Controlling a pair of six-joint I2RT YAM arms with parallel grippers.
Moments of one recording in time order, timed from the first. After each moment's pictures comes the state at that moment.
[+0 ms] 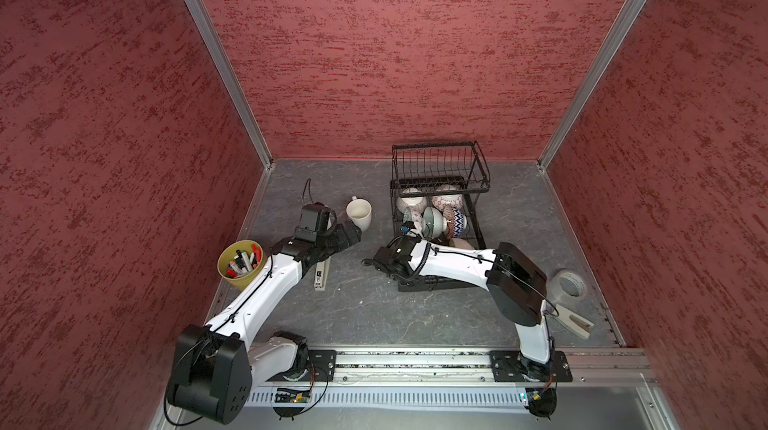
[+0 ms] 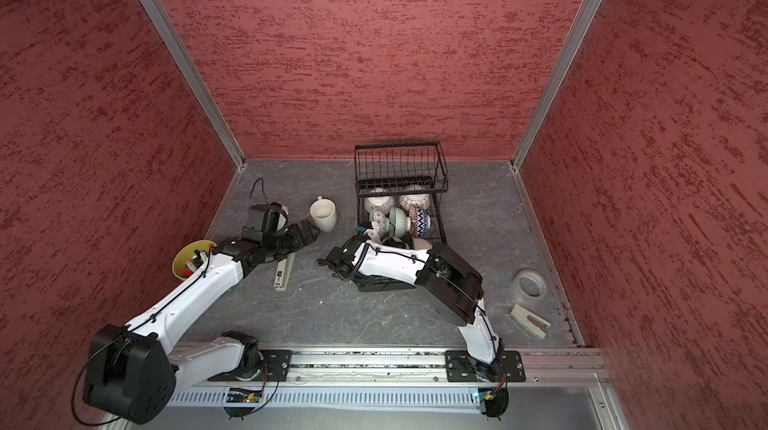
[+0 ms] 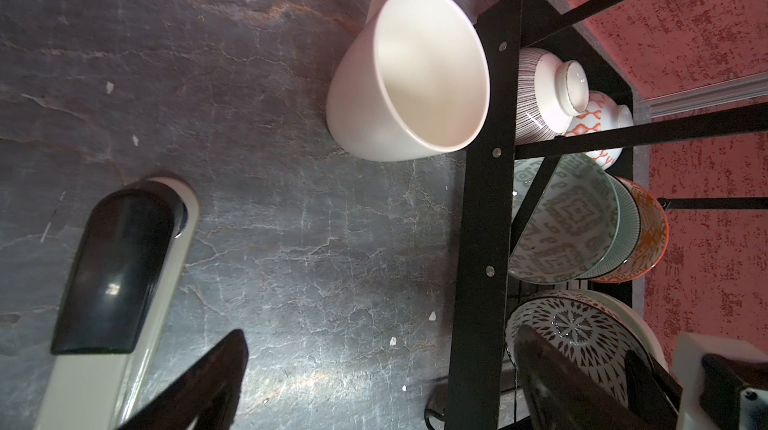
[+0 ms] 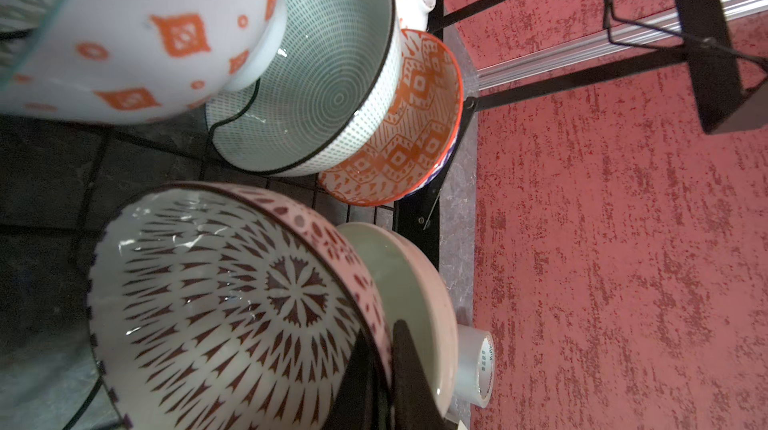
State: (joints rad) left arm -0.25 1.16 0.77 -0.45 0.18 -0.70; right arm 1.05 2.03 1.50 -1.35 1.02 0.76
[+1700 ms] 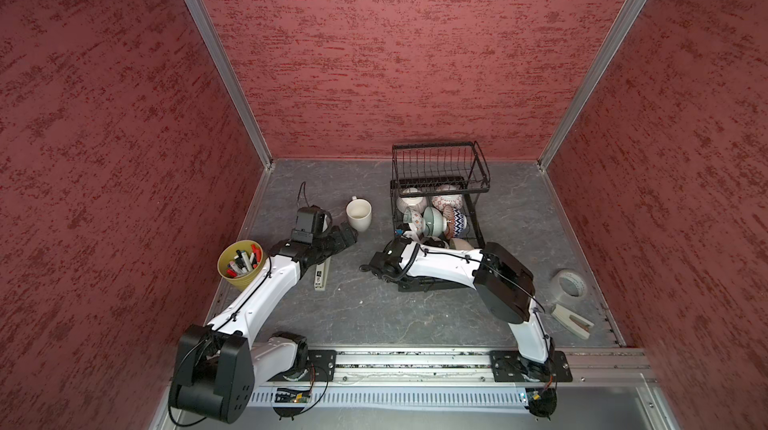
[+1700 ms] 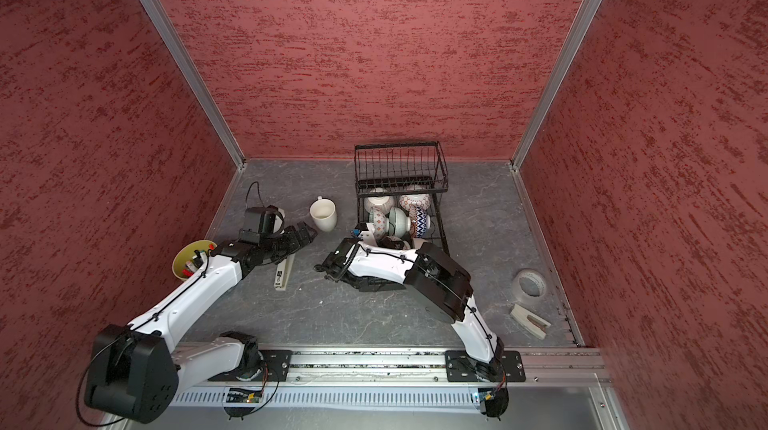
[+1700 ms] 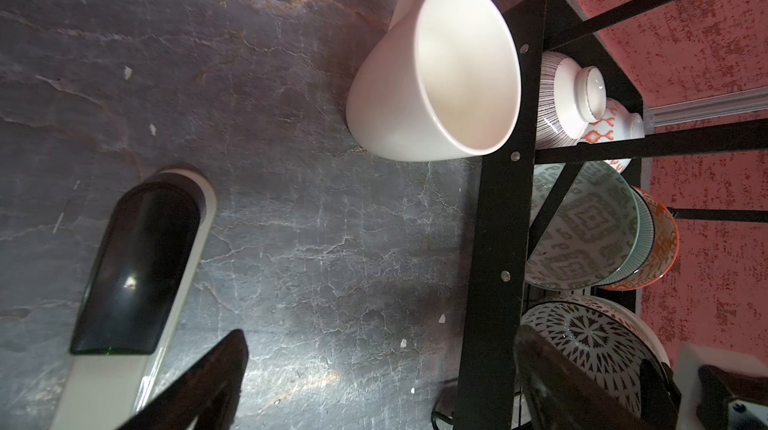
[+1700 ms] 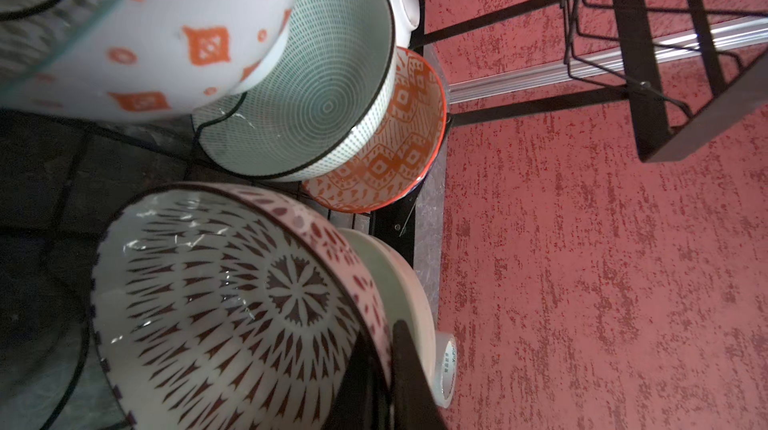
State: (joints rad) left arm -0.20 1.16 0.73 -0.43 0.22 -0.70; right arm 1.06 2.10 1.56 -1.46 1.09 0.78
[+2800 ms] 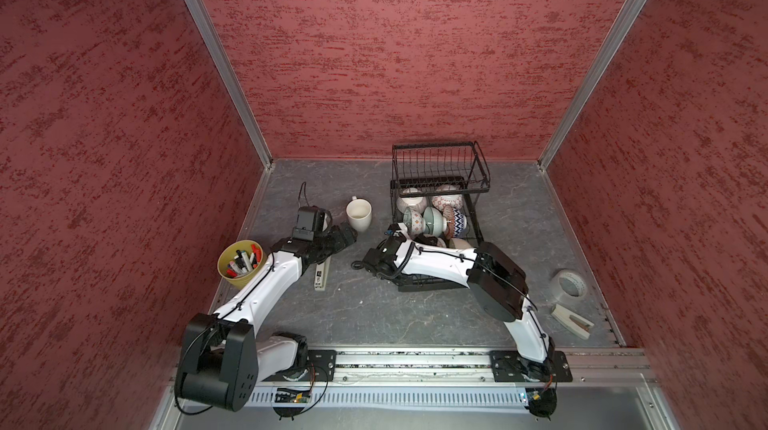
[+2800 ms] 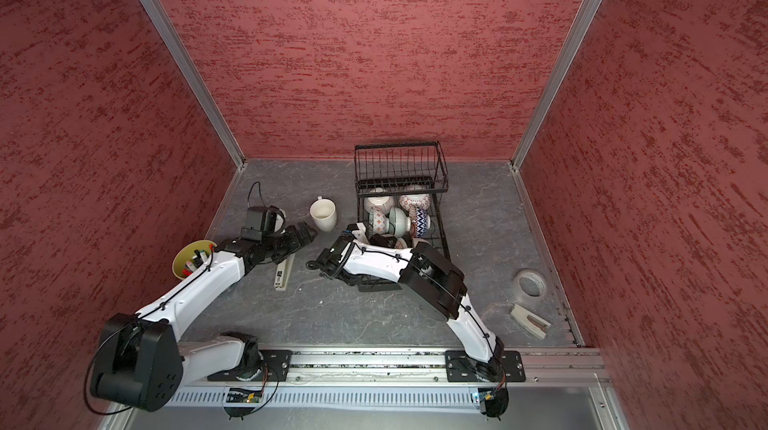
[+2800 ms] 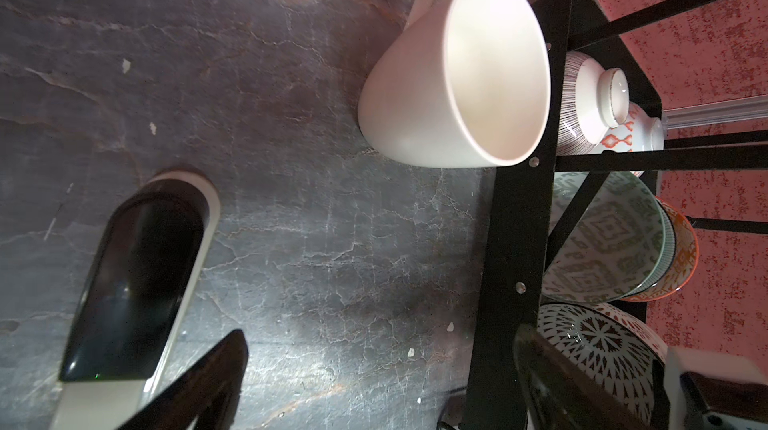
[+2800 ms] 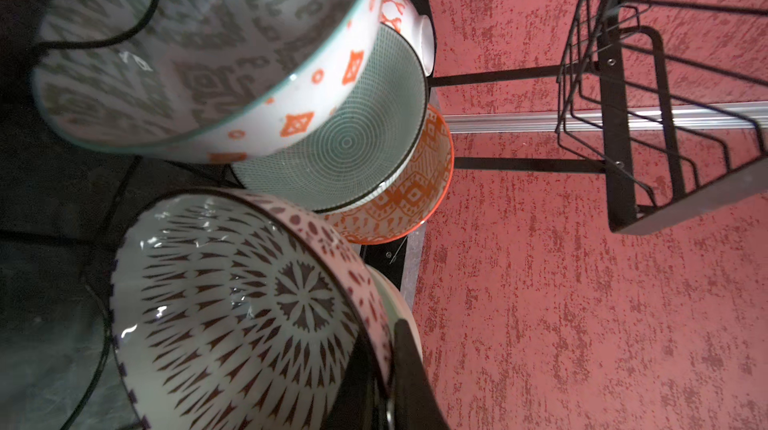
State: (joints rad) left arm -0.18 1.21 0.73 -0.41 0.24 -0.70; right arm 1.07 2.16 1.65 -1.40 1.10 0.56
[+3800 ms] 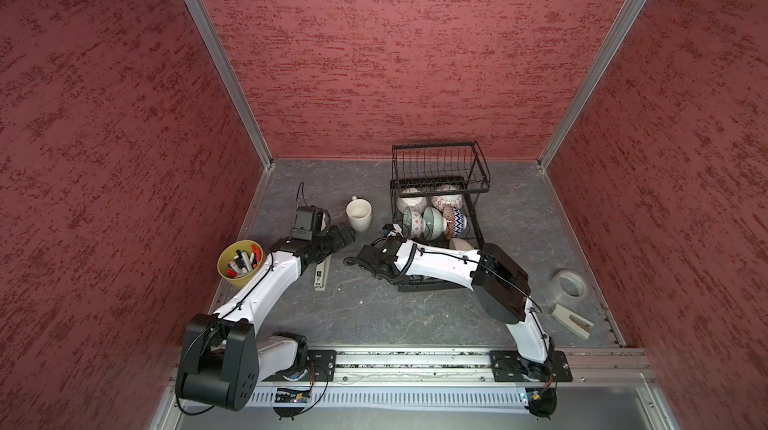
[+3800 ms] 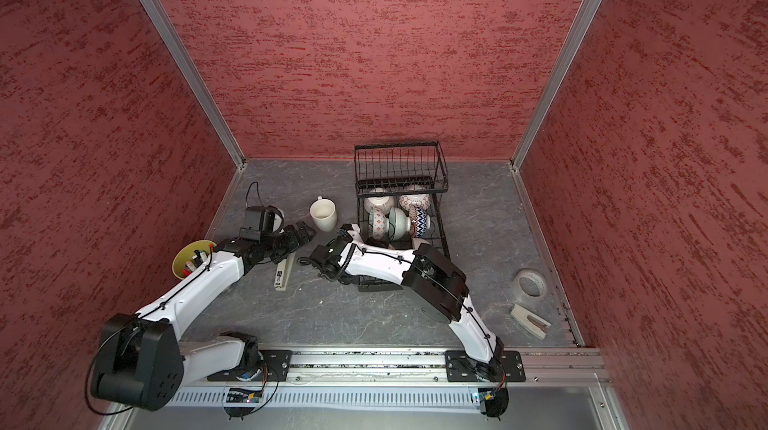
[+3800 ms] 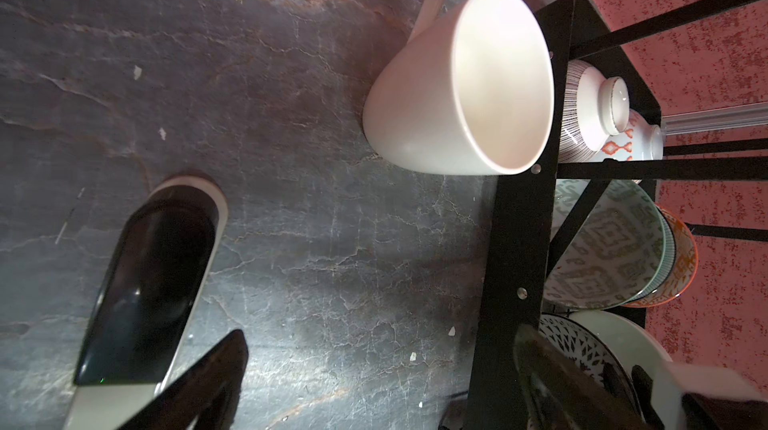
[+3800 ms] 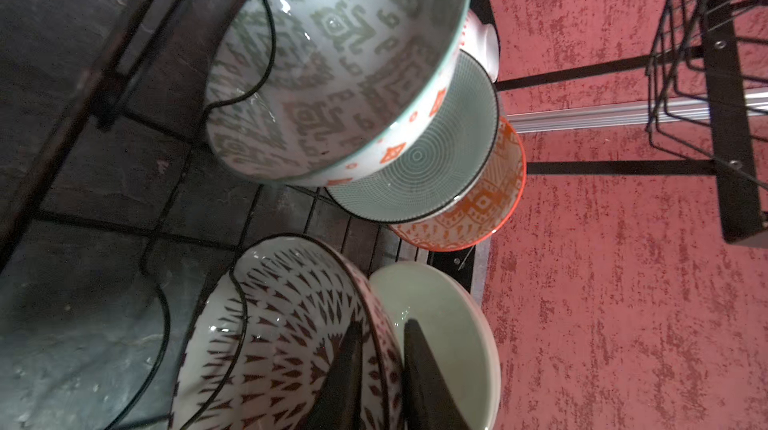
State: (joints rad) left arm -0.17 1.21 0.73 -0.40 0.24 -0.69; right arm 1.09 2.13 1.65 -1.26 0.94 0.54
